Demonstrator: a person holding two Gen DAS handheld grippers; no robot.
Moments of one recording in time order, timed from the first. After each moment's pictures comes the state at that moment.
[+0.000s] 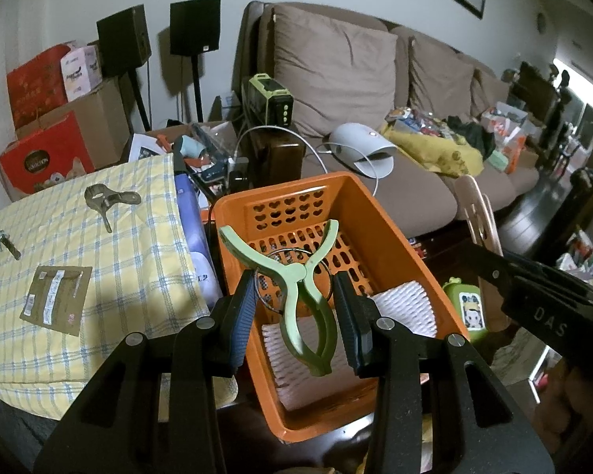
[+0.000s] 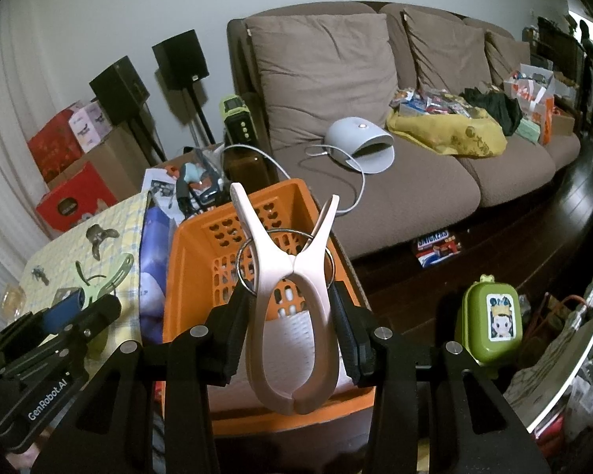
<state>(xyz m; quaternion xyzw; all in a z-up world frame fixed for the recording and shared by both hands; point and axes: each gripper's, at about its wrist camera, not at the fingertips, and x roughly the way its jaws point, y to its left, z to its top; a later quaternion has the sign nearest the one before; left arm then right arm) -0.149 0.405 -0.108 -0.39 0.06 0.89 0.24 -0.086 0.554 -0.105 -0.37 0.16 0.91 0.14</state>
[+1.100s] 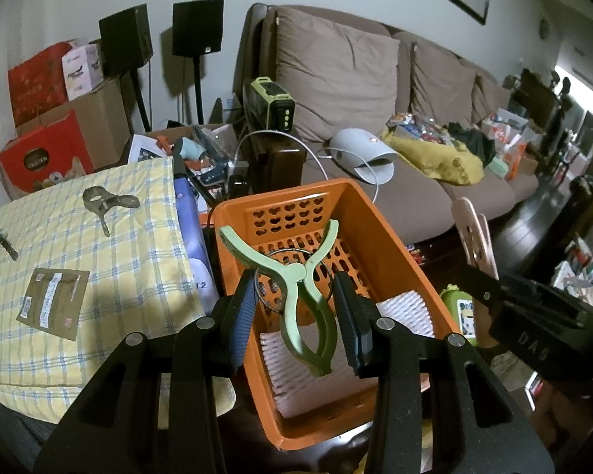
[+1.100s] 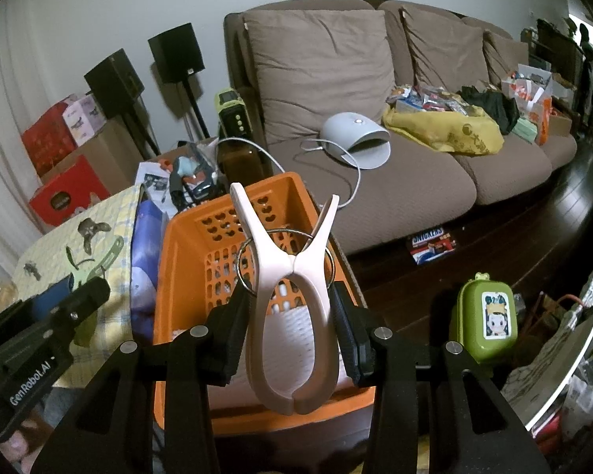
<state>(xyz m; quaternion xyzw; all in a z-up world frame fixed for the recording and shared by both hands) -0.160 0.406 -0.101 -0.39 0.04 0.89 0.24 -0.089 0.554 -0.114 -0.38 0.15 0.90 0.15</state>
